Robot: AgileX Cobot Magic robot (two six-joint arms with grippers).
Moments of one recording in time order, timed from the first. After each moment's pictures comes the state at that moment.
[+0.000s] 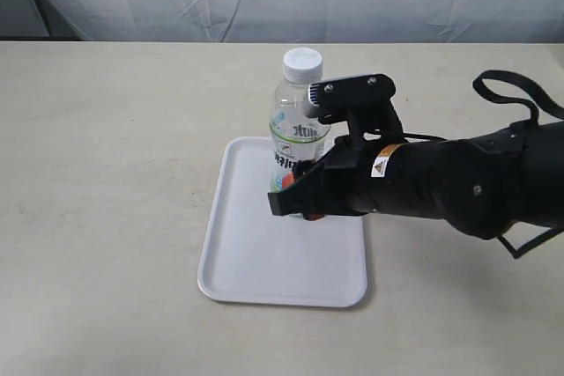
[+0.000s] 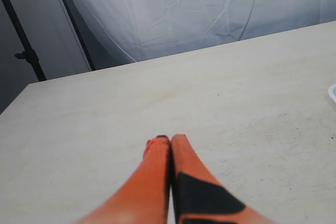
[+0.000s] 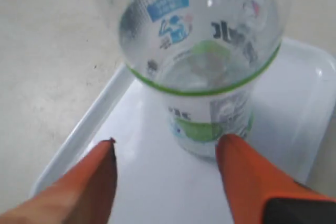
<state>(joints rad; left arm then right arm) -0.04 0.00 0.00 0.05 0.25 0.12 0.87 1.57 -0.68 0.35 -0.05 -0.08</state>
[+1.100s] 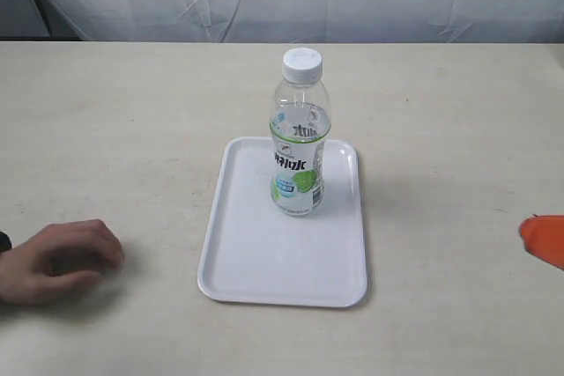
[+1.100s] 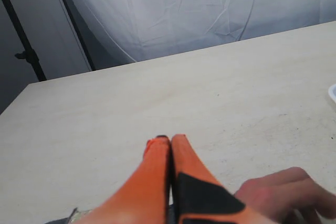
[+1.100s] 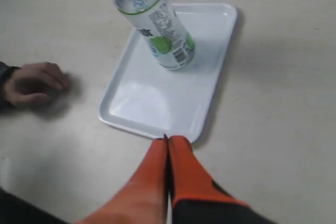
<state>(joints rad) -0.04 0.00 0.00 0.05 0.25 0.12 0.87 0.46 -0.54 -0.05 0.79 0.55</state>
